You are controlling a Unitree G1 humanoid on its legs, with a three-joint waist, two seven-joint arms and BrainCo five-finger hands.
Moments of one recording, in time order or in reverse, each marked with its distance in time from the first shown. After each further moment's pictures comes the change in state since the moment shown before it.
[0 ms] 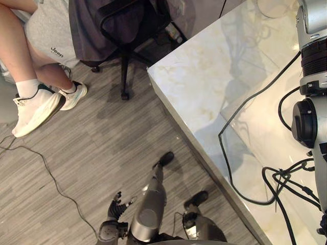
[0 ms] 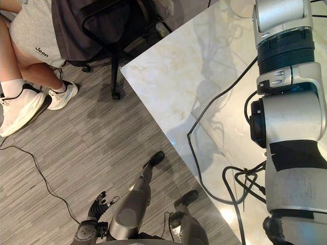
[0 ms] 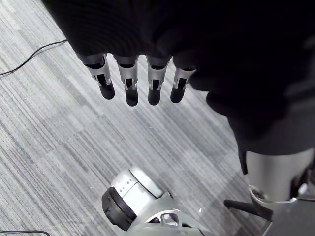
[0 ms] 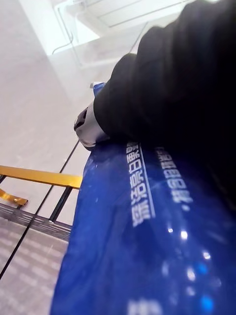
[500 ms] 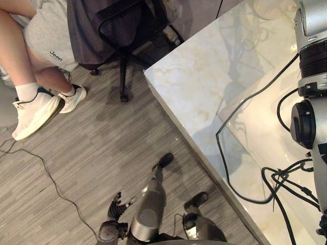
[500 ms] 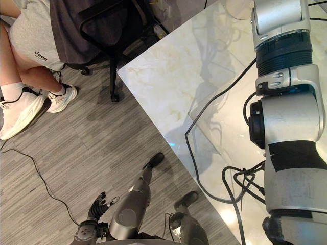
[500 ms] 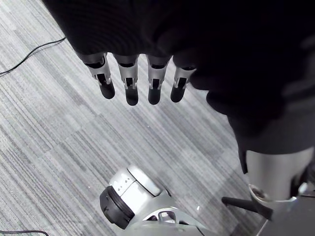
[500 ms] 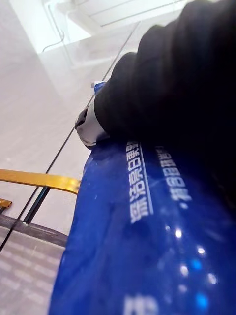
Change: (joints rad) left arm 0.000 0.000 0.000 0.004 0.002 0.001 0.000; right arm 0.036 0.009 -0.048 -0.048 -0.010 0.001 -0.022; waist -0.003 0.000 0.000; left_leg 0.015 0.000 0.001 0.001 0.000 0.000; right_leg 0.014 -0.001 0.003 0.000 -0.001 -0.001
